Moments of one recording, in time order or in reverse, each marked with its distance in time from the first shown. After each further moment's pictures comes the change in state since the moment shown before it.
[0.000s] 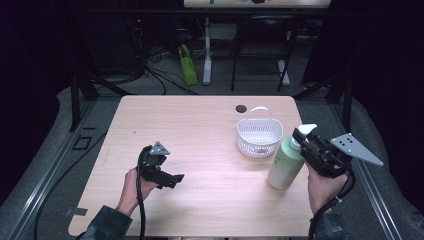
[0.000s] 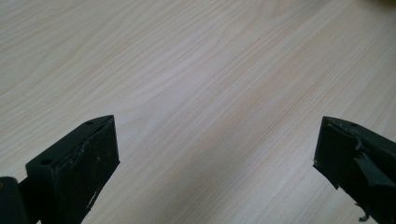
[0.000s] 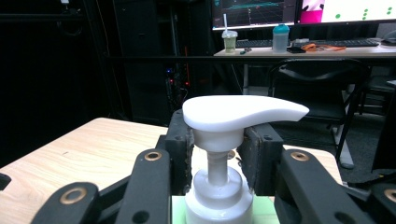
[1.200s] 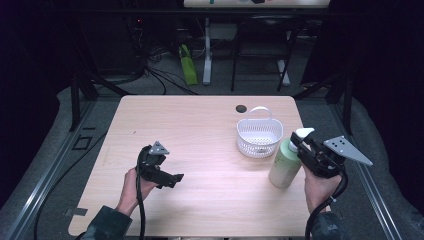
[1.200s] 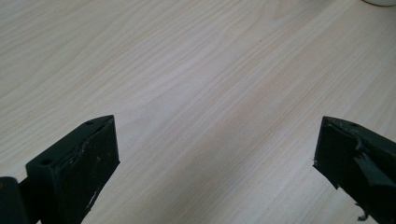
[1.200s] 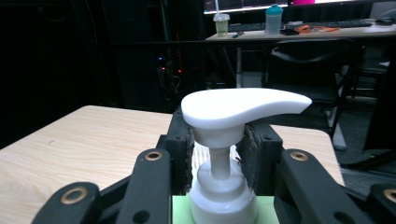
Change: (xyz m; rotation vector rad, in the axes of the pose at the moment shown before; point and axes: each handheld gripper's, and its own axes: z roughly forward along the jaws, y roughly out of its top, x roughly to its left) left arm 0.001 0.000 -0.001 -0.010 0.004 -0.006; right arm -0.009 -0.023 0.012 0.050 -0.032 0.021
